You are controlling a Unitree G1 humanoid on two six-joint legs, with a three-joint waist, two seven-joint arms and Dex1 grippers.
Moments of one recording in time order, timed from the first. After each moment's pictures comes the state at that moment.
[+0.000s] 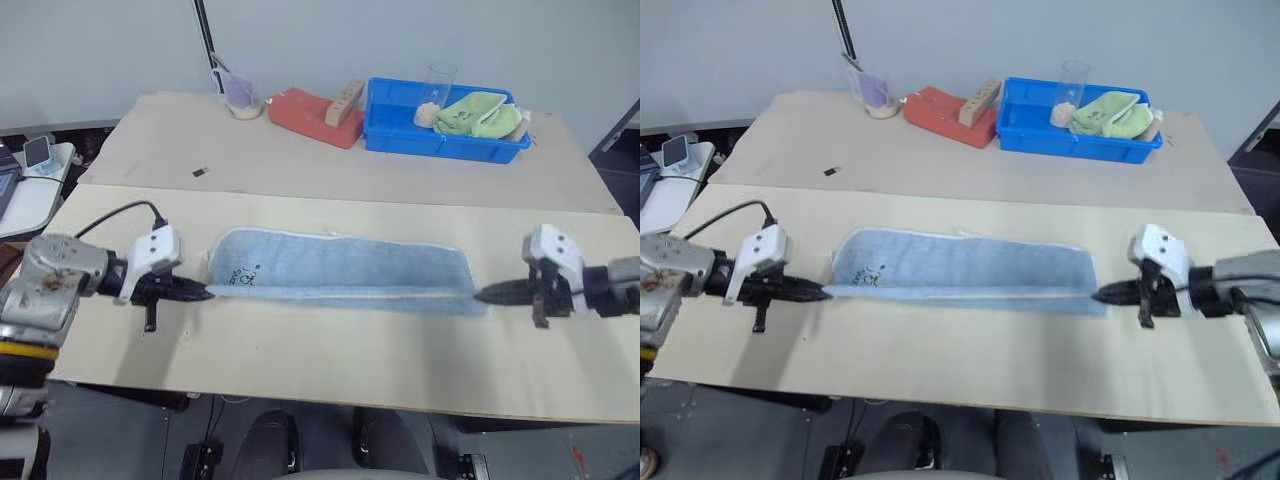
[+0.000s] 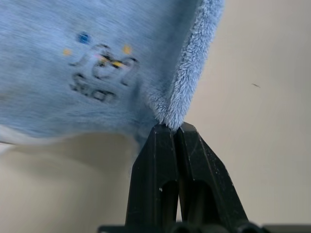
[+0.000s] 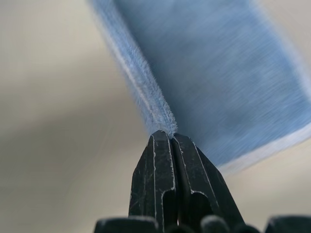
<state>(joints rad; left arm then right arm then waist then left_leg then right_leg) -0.53 0.98 -0.08 0.20 -0.23 0.40 -1.43 -0.36 -1.08 -0.04 0.00 0.36 0.61 1.26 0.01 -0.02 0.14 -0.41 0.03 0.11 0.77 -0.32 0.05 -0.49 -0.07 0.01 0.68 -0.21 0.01</state>
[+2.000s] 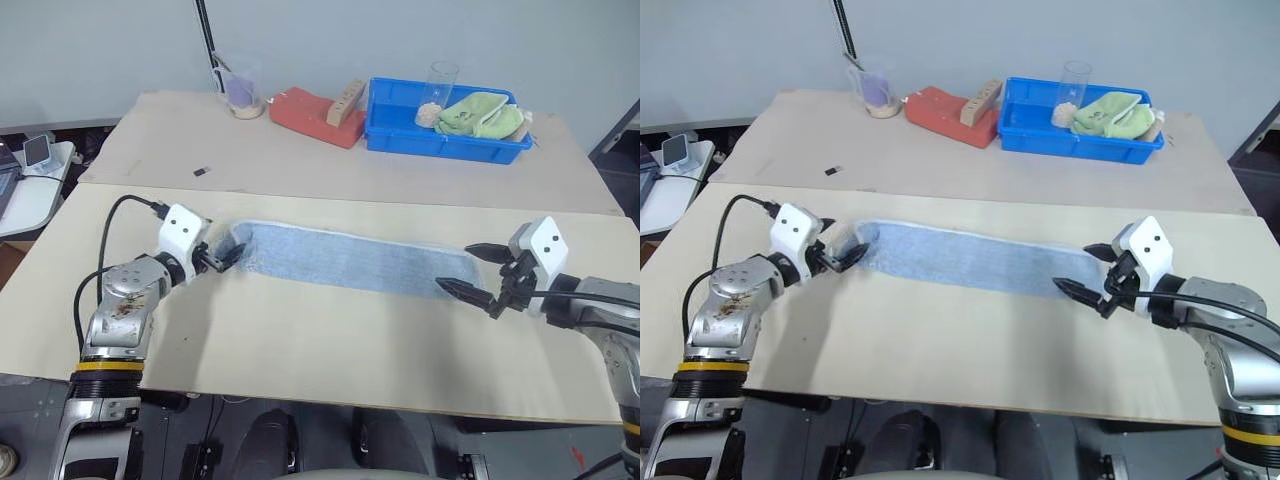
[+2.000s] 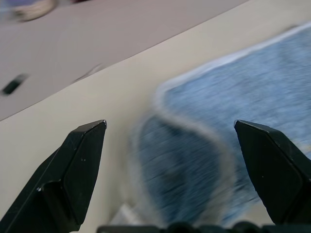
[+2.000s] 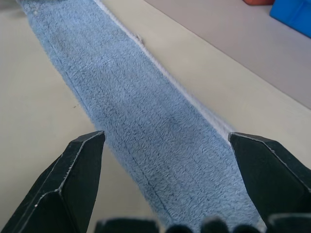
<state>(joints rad) -0.35 0.58 0.12 0.10 -0.12 0.32 -0.63 -0.11 -0.81 -0.25 -0.33 0.42 0.59 0.87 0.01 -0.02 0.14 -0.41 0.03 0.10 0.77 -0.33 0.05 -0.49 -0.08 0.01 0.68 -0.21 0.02</state>
